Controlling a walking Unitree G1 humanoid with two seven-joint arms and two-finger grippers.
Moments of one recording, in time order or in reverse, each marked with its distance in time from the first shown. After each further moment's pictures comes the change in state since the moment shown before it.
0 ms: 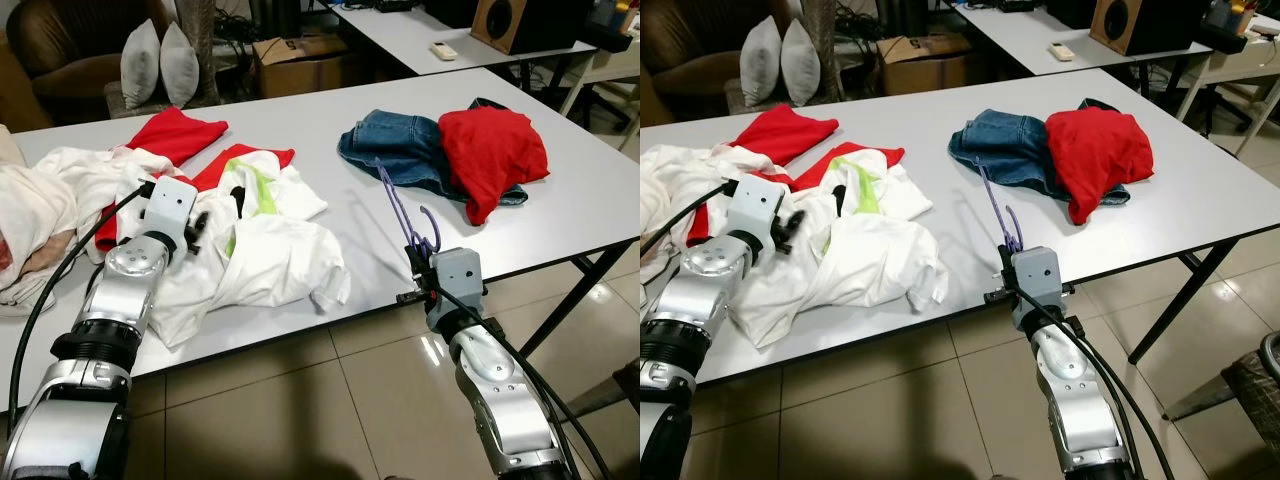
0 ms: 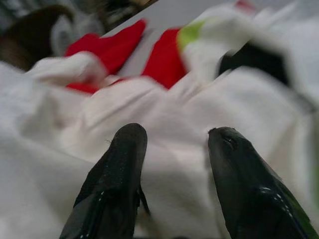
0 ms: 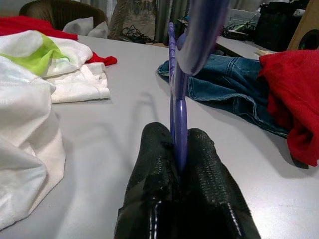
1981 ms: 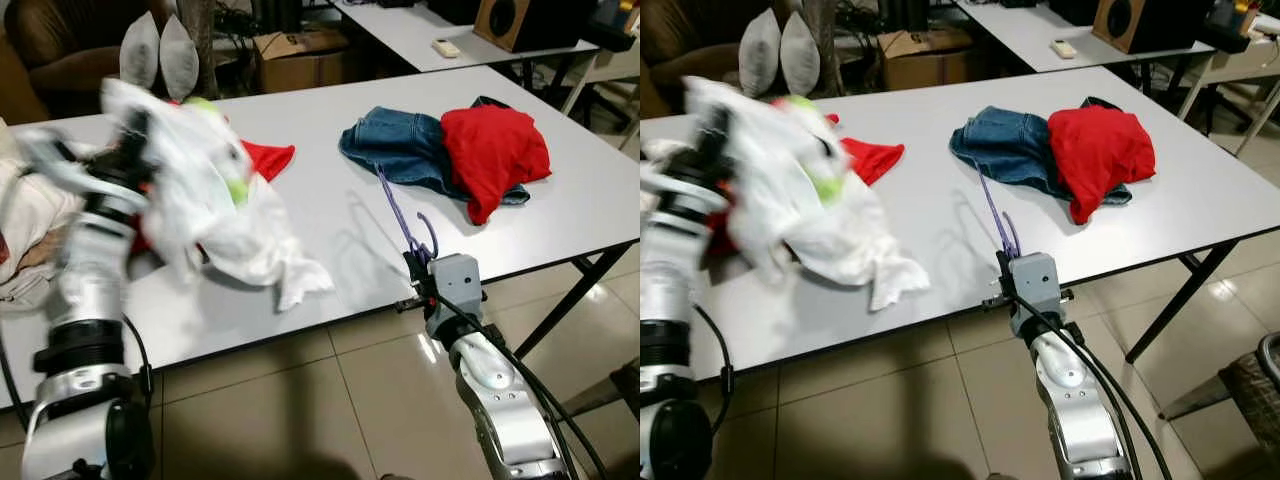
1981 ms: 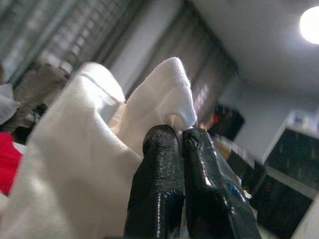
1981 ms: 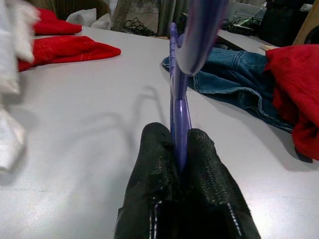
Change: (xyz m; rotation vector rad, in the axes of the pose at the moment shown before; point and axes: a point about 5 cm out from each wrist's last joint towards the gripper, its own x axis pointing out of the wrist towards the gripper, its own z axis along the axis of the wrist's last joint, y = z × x) left arm -0.038 0.057 0.056 -1.039 -0.770 -0.158; right arm -0.006 0.004 -0.002 -0.003 0.017 0.012
